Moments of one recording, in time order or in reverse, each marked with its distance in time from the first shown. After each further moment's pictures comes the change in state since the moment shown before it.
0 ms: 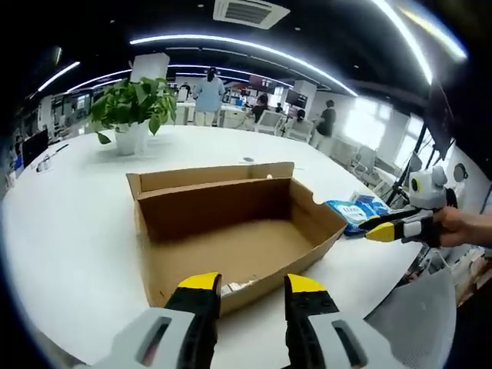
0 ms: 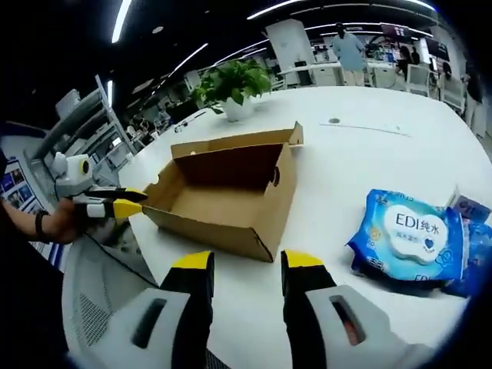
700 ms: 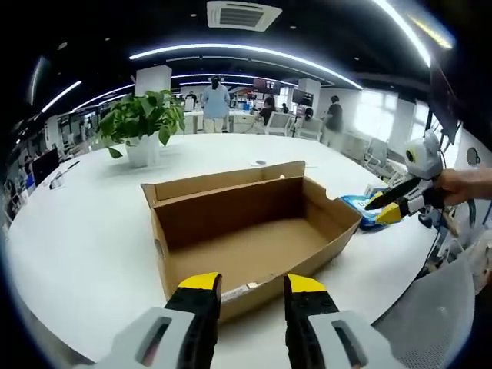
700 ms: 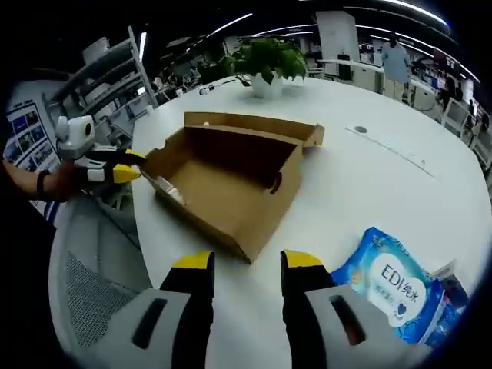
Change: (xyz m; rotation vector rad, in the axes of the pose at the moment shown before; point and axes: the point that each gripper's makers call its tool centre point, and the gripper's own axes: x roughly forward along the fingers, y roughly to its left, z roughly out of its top) left arm -0.005 0.008 -0.001 0.013 -0.049 0.118; right arm 0.030 0.010 0.010 -0.263 0.181 0.124
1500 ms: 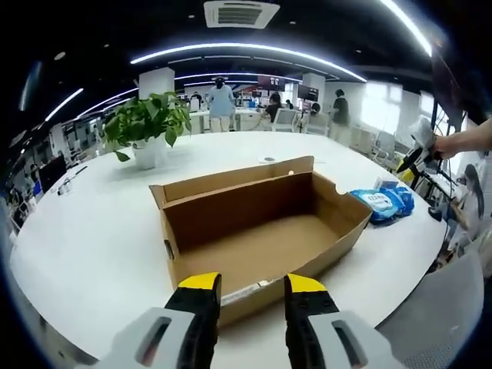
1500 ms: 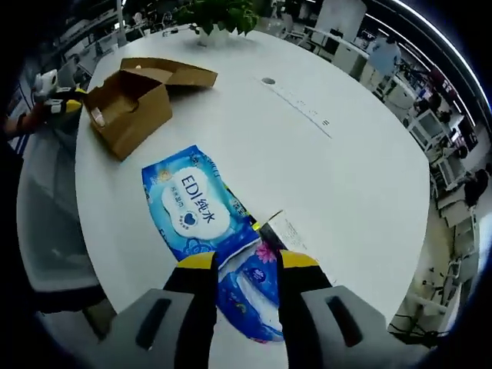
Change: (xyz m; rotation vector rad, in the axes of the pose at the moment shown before) left arm -0.001 0.008 -0.001 0.038 0.009 0.061; right arm -0.162 -0.215 -0.056 -0.112 0.311 -0.296
